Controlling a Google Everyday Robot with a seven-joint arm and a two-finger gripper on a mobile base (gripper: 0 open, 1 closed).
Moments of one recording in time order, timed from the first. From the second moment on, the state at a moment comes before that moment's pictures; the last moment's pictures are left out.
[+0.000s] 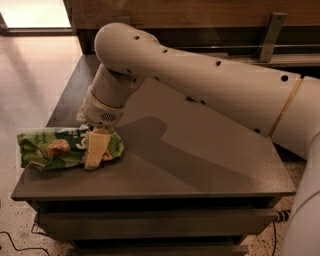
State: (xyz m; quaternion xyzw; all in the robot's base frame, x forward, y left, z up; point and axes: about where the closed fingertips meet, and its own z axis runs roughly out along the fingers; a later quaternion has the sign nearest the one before) arm 0.496 0.177 0.812 -0.79 0.54 0.21 0.18
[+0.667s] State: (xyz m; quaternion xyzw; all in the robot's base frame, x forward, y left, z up) arm 0.495 0.178 0.812 -0.80 0.54 0.21 0.18
